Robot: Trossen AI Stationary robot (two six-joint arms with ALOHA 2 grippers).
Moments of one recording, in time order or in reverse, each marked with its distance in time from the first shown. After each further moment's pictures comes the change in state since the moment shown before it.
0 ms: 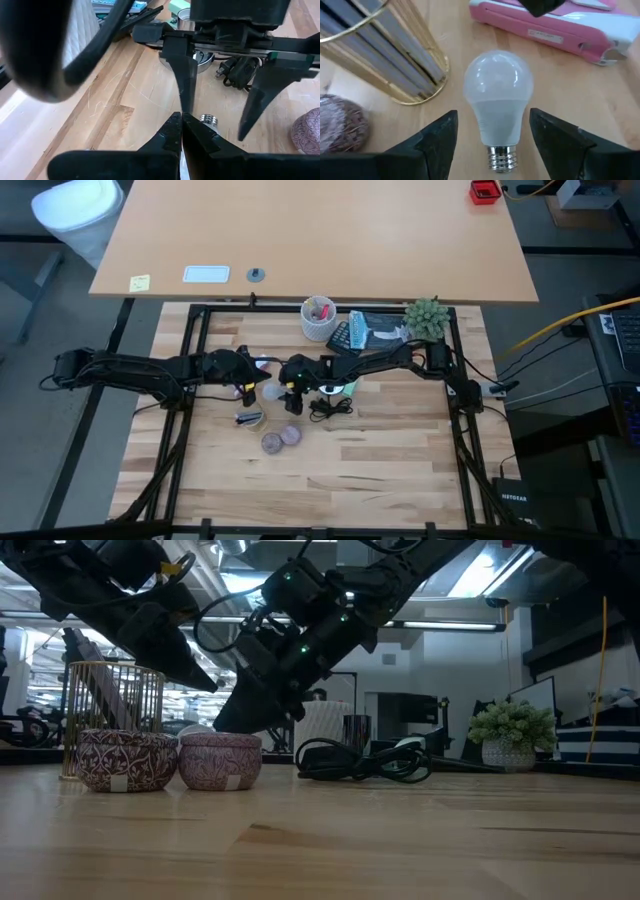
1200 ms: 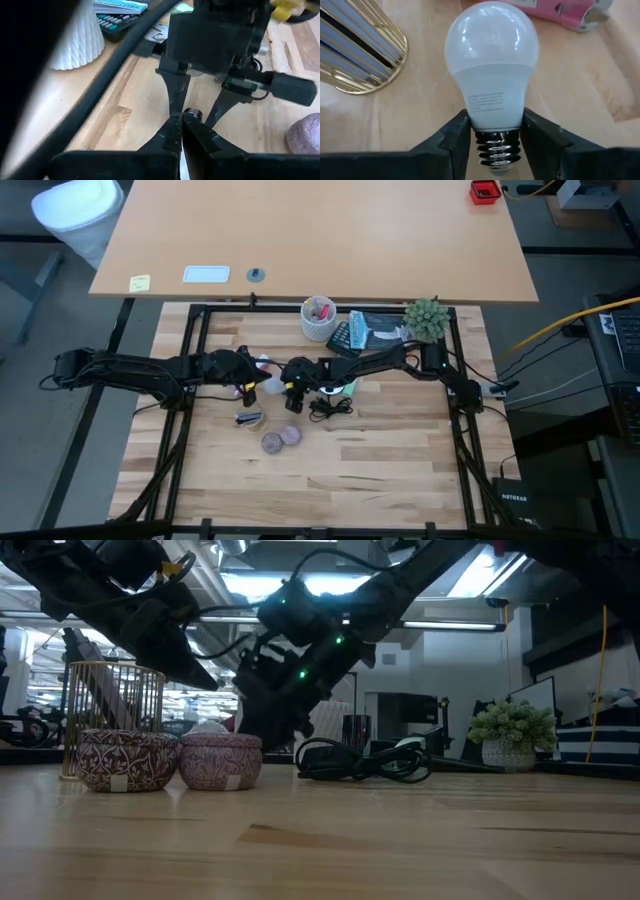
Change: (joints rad) left arm 0.000 0.000 -0.001 0.010 -0.001 -0.034; right arm -0.006 0.040 0.000 -0.024 0.091 0.034
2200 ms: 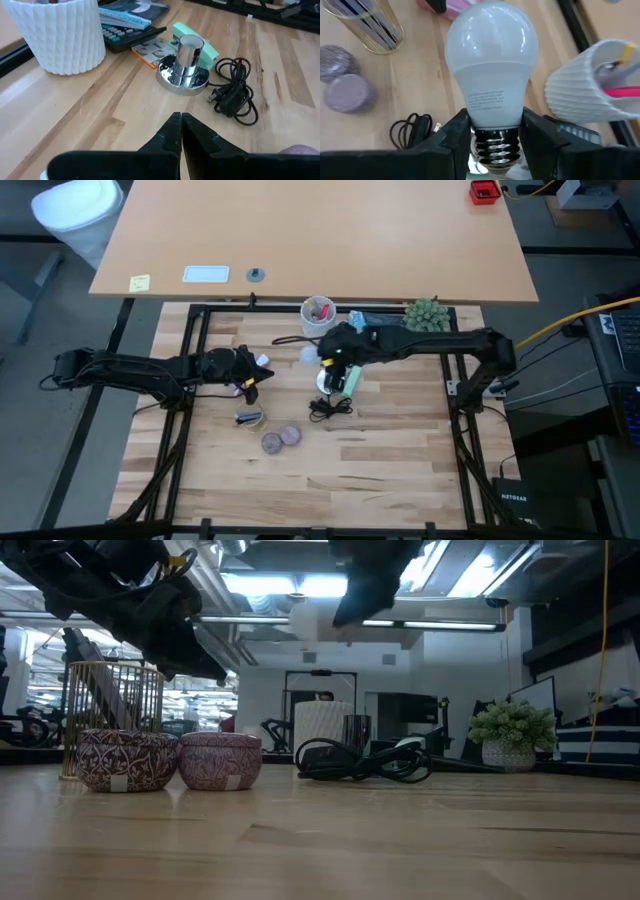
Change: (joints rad) left arm 0.000 -0.001 0.001 0.075 -0.002 -0.110; right arm 0.000 -0.551 0.000 -0.662 0.193 -0.112
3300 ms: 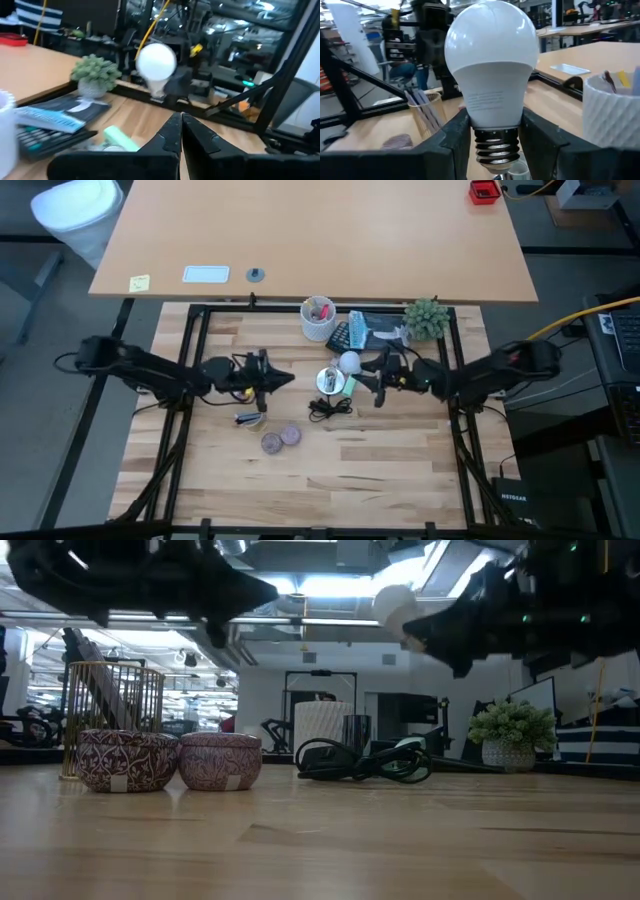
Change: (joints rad) left arm -0.153 0.338 0.000 0.868 0.002 -0.059; right arm 0.000 -0.325 -1.325 1.939 -0.089 0.118
